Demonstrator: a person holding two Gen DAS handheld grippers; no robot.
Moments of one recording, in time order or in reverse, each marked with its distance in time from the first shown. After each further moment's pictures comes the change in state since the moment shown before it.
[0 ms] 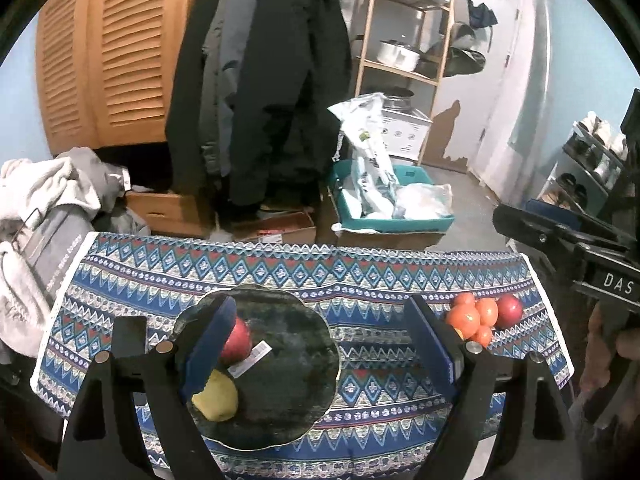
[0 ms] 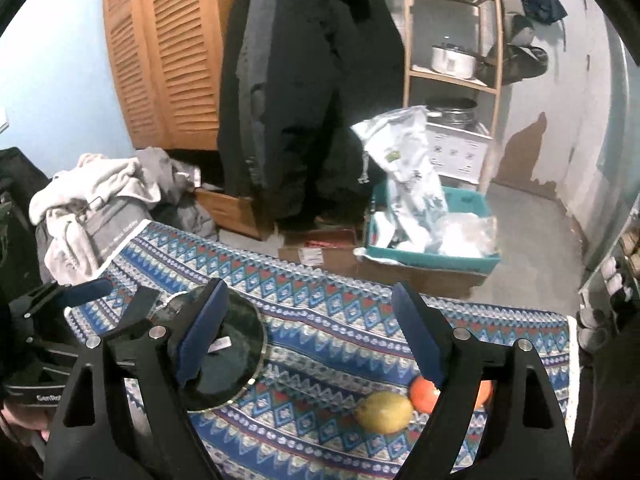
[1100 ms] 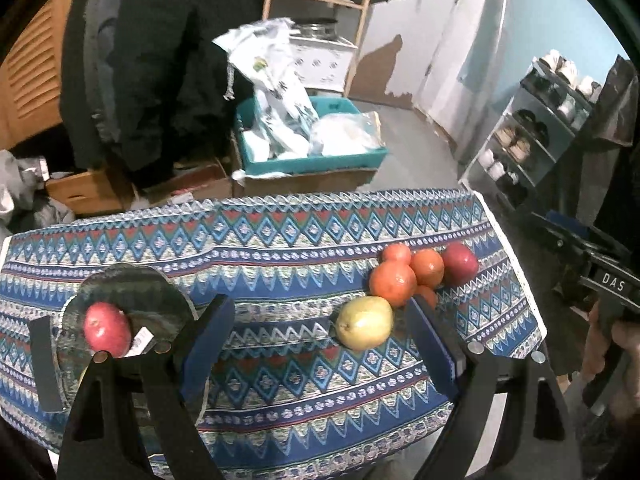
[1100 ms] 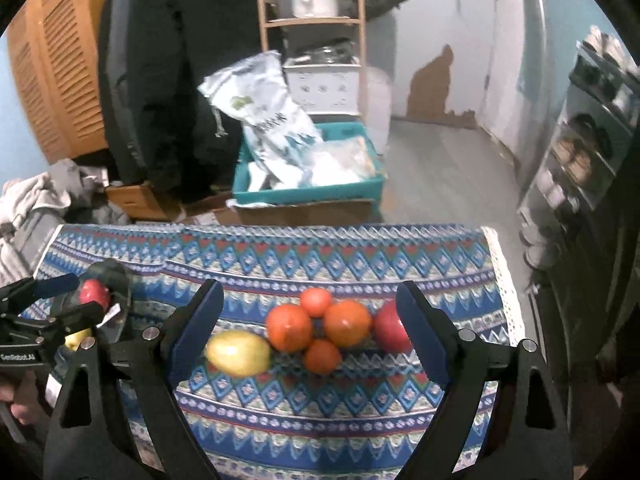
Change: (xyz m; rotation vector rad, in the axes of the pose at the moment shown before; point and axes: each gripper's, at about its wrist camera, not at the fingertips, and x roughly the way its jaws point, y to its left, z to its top) left arm 0.090 -0.118 -0.013 0.112 0.225 -0.185; right arm -0.024 -0.170 -0.084 0.223 0.107 -0.225
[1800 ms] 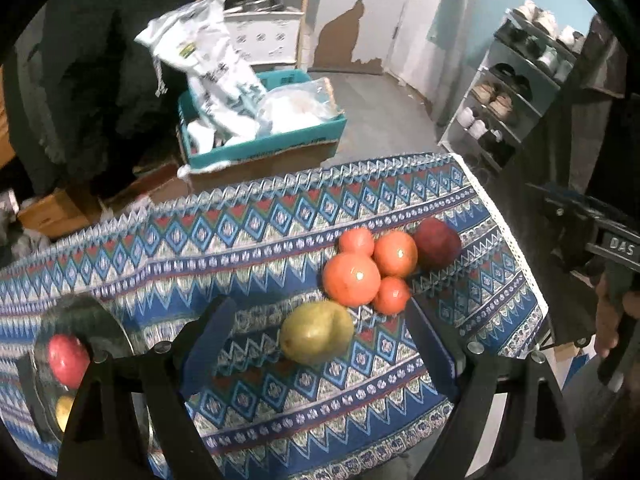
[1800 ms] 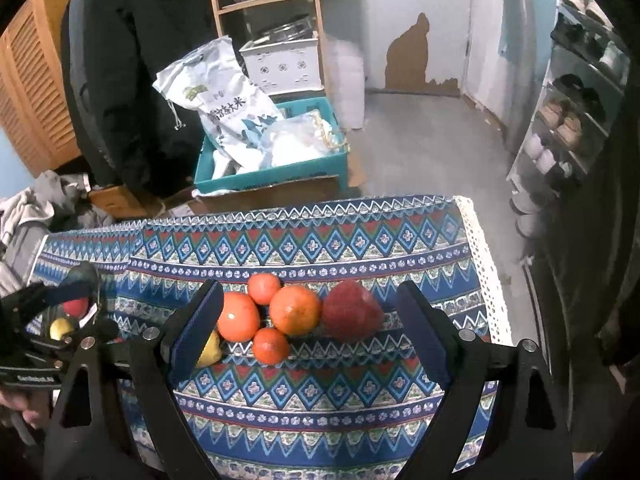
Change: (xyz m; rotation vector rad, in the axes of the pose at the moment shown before) left arm 0.053 -0.066 0.019 0.134 0.087 -0.026; right arm 0.021 -0.071 0.002 0.072 0.084 -0.001
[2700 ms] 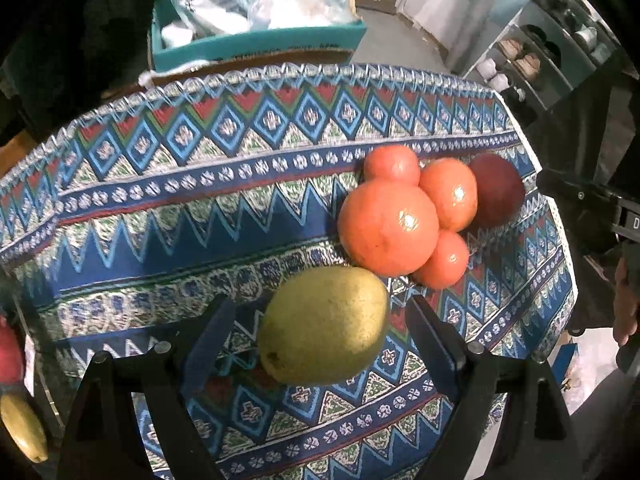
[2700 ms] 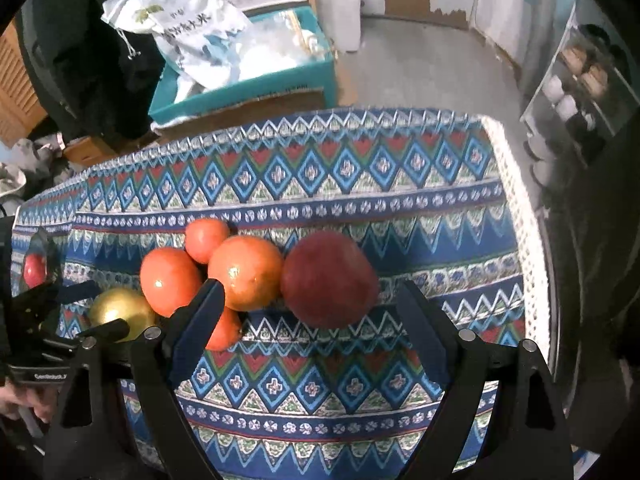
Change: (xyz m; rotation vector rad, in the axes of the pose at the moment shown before) left arm 0.133 0.017 -0.033 -0.078 0.252 -0.053; right arm 0.109 -0.033 -0.023 0.029 0.265 0.002
